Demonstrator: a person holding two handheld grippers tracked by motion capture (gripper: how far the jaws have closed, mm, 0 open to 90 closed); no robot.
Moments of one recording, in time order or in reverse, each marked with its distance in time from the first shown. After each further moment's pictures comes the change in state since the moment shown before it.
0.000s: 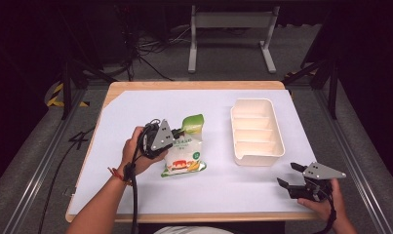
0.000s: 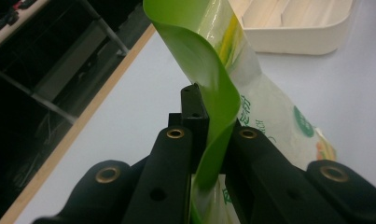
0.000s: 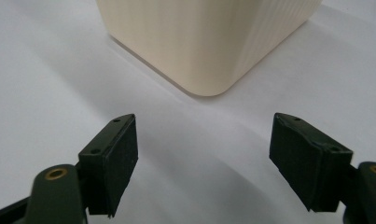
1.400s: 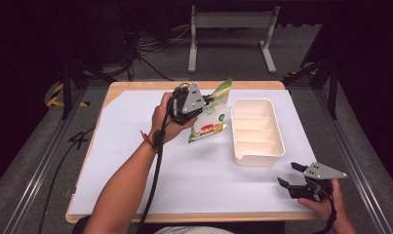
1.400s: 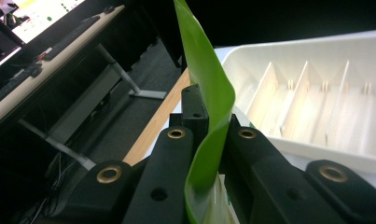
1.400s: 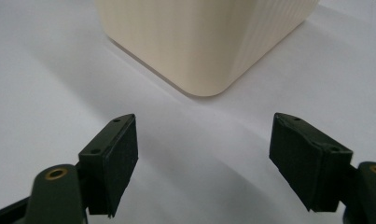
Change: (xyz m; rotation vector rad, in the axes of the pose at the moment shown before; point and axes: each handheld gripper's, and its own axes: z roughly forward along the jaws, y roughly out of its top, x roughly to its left) left arm 0.039 0.096 0.051 -0.132 0.013 0.003; right arm -0.001 -0.001 0.000 -0.007 -0.003 0.005
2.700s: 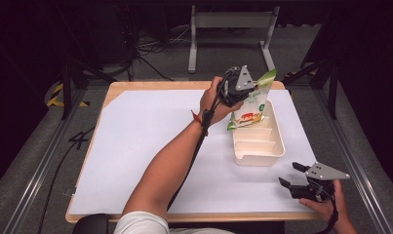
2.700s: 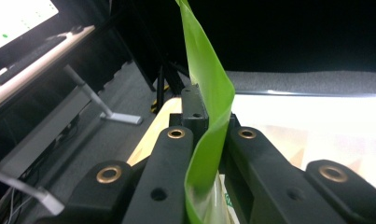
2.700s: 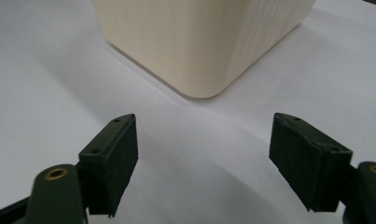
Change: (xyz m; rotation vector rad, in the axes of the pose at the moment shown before) left arm -0.009 0.064 0.116 -0.069 -0.105 -0.031; right arm -0.001 -0.002 -0.004 -0.020 -0.001 0.014
